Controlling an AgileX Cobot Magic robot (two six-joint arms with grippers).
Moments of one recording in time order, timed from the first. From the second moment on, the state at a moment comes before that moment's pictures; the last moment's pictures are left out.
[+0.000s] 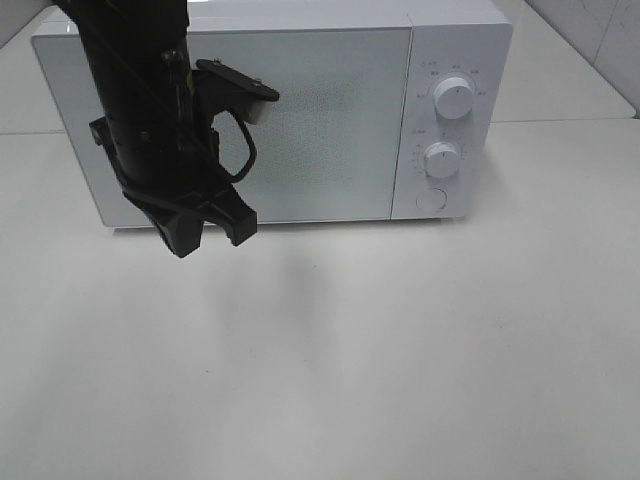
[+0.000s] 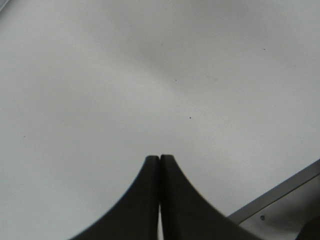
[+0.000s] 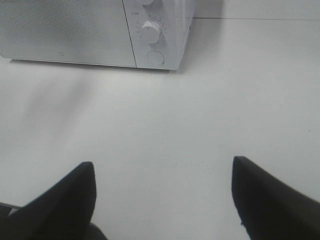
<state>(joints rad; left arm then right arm) -0.69 1.87 -1.47 0.05 1.21 0.05 0.27 -0.01 -0.50 -0.01 1.01 0.05</state>
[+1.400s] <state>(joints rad) -0.27 0.44 -0.69 -0.06 1.22 -0.10 0.27 -0.01 -0.50 -0.01 1.01 0.05</state>
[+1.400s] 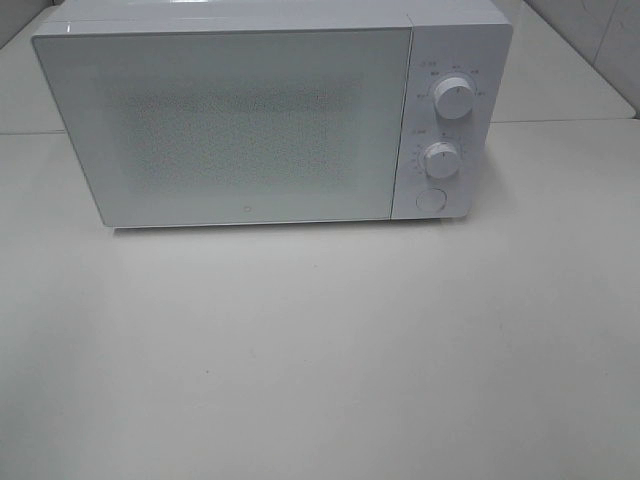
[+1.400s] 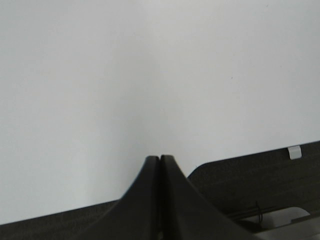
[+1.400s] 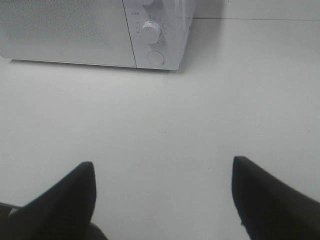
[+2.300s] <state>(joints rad) -0.27 0.00 -0.50 -0.06 1.05 0.05 0.27 -0.01 -0.50 -0.01 1.01 0.05</state>
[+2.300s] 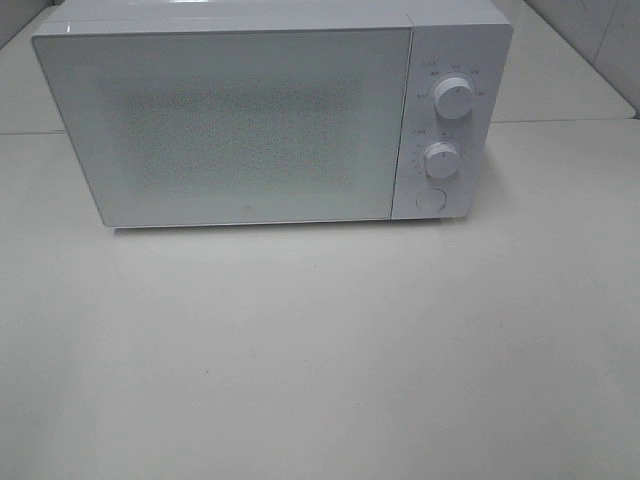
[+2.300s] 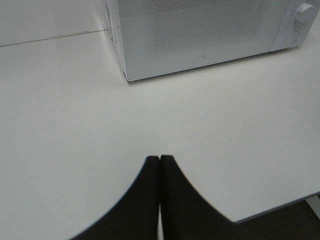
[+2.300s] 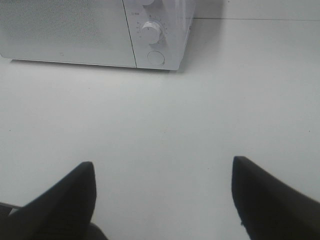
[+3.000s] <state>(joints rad) -0.27 0.00 -0.50 -0.06 1.05 0.05 0.27 -0.01 -0.50 -0.01 1.01 0.05</state>
